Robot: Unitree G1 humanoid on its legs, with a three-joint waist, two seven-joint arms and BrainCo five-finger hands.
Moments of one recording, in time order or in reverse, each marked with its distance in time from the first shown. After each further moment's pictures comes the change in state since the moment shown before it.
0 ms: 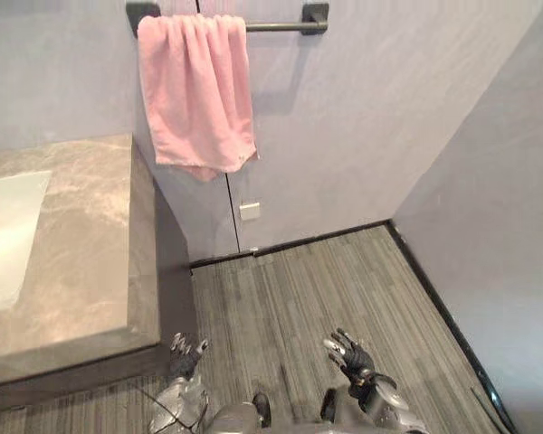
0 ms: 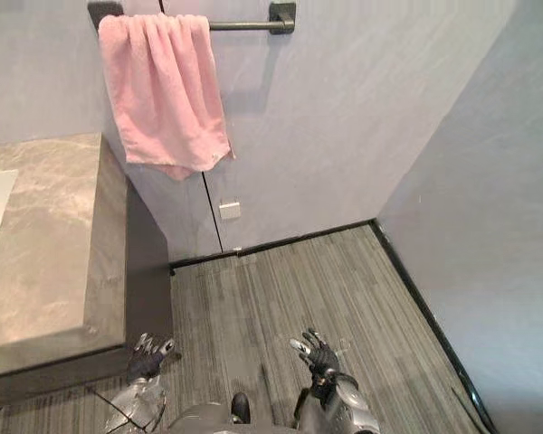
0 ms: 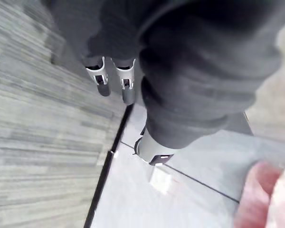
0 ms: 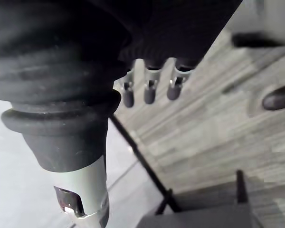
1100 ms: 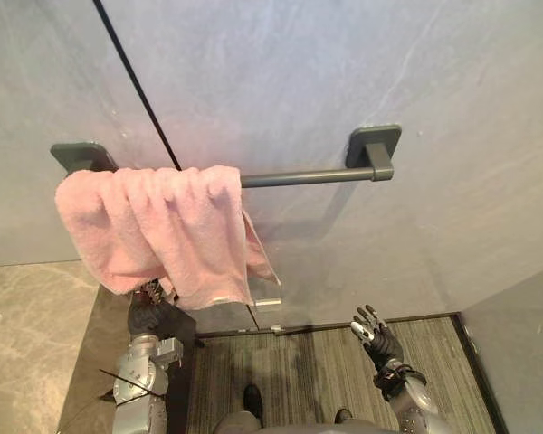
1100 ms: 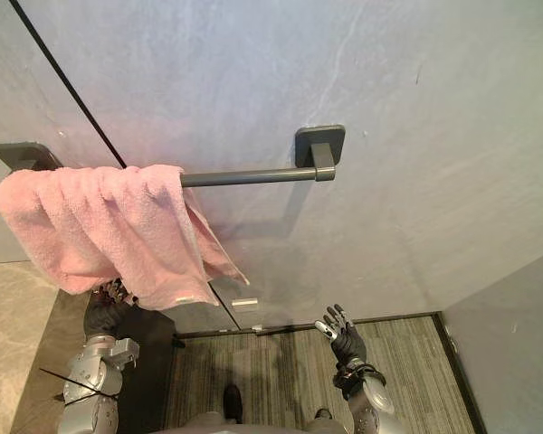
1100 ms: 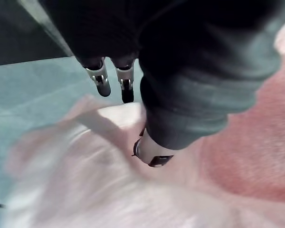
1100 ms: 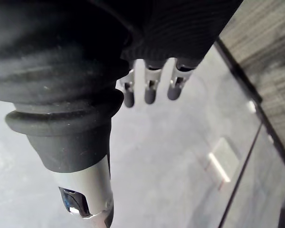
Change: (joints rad) left arm 0.005 0.058 0.220 -0.514 0.180 -0.005 -0.009; right arm 0.095 -0.018 -0.136 -0.318 -0.001 -0.018 0.023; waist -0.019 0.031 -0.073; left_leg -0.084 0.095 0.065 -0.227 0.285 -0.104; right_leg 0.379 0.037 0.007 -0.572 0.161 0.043
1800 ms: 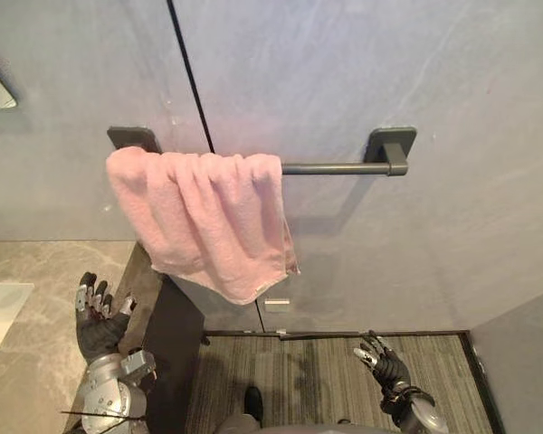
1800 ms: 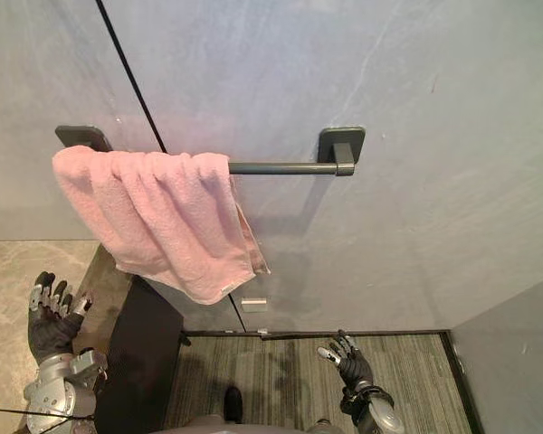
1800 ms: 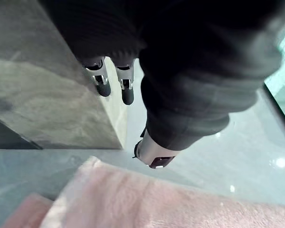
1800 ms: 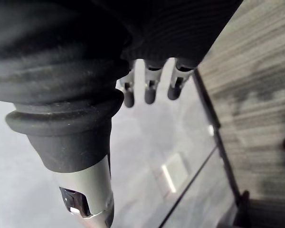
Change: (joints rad) left arm 0.141 -0.135 0.123 -0.180 0.060 0.033 0.085; right arm 0.054 -0.001 -0.045 0.050 -0.152 0.050 0.014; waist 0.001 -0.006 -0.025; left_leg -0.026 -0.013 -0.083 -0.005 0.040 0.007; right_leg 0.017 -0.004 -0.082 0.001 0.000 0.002
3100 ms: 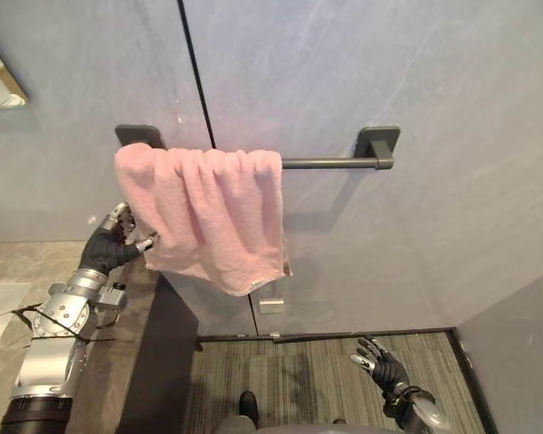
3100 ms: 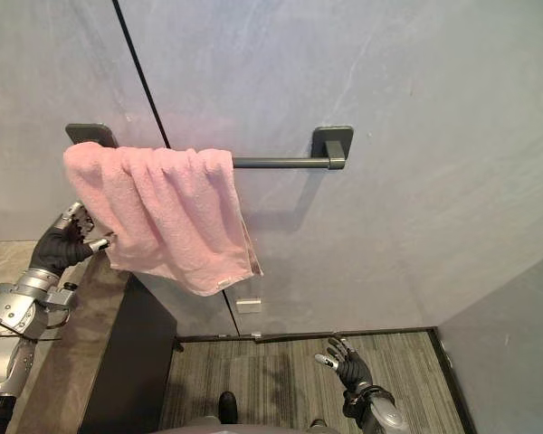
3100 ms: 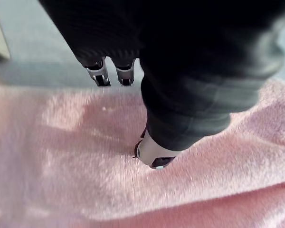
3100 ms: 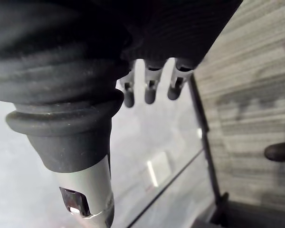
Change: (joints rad) left arm -0.332 0.738 -0.252 0.250 -0.305 0.017 -0.352; right arm -0.017 -0.082 0.102 0.039 -0.025 0.005 0.052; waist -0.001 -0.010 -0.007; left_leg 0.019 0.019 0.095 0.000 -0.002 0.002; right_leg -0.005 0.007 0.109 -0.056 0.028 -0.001
